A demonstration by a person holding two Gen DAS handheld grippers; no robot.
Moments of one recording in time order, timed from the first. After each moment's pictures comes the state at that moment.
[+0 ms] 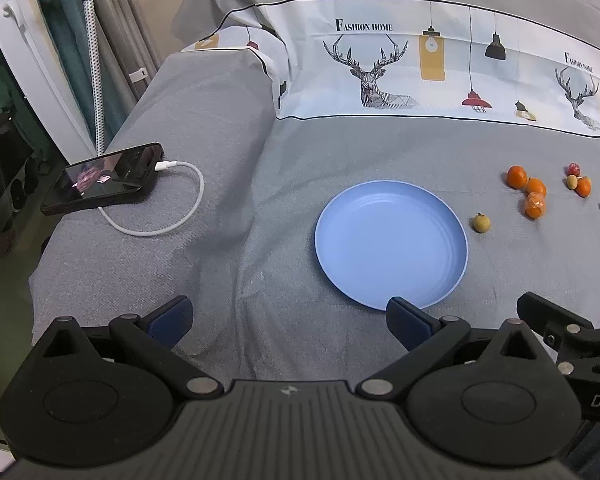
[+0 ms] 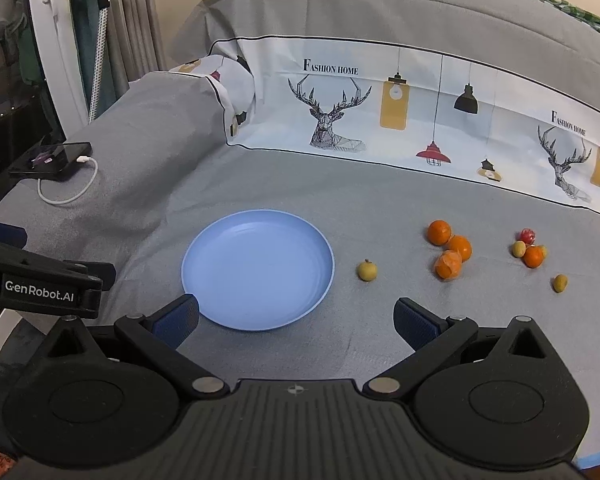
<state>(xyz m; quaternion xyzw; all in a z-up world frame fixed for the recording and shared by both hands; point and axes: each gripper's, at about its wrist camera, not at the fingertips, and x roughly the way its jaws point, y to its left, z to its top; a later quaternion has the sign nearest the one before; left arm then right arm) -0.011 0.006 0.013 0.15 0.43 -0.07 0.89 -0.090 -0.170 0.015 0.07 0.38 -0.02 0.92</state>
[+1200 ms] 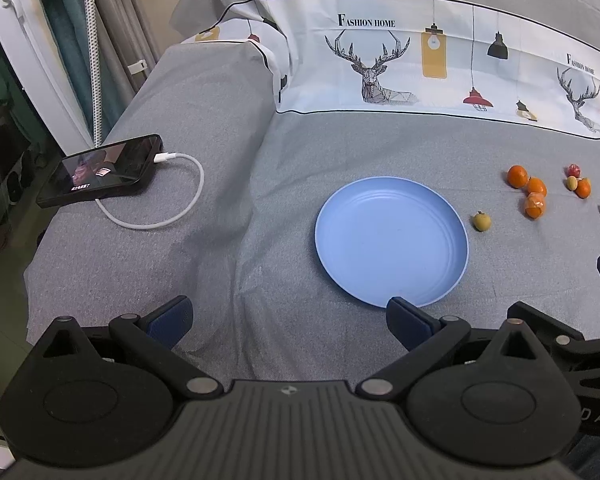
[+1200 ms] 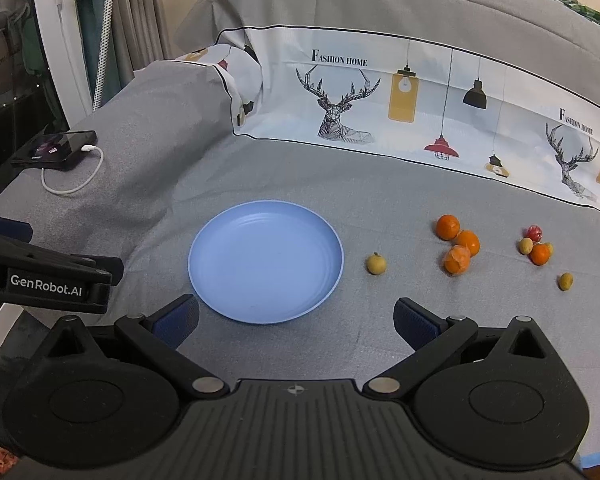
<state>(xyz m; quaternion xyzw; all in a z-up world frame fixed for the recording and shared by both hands) -0.007 0.010 0.008 0.14 0.44 -0.08 0.88 -0.086 -0.162 0.010 0.06 0.39 -0.02 0.92</state>
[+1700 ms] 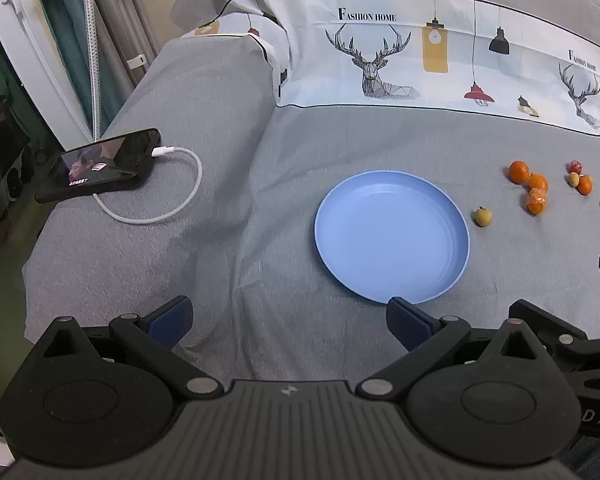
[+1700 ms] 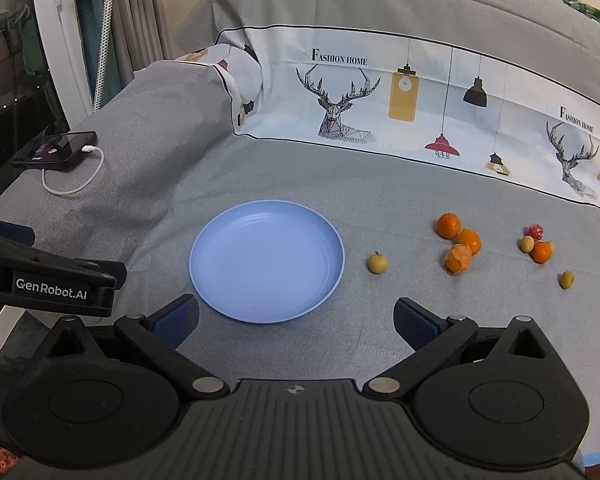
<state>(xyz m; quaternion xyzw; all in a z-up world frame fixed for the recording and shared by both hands) -0.005 0.011 0.005 0.14 0.45 -0.07 0.88 -0.085 -0.160 0.010 0.06 0.39 -0.02 0.92</state>
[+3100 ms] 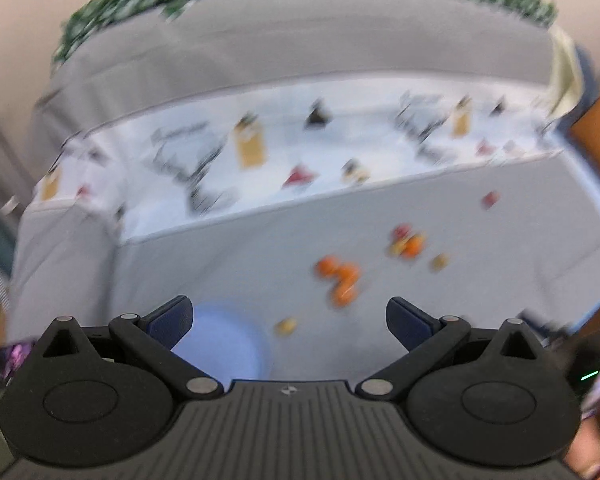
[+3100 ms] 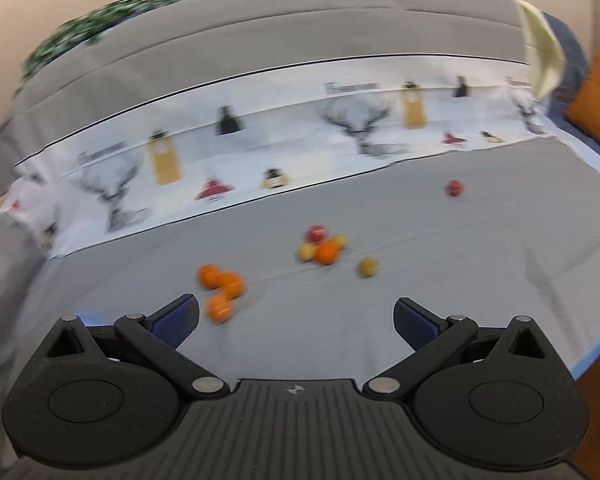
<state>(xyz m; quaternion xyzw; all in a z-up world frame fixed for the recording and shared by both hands) -0.011 -0.219 0.196 0.17 0.41 -0.27 0.86 -0.156 -0.398 0.010 0.20 0.32 -0.26 0.89</state>
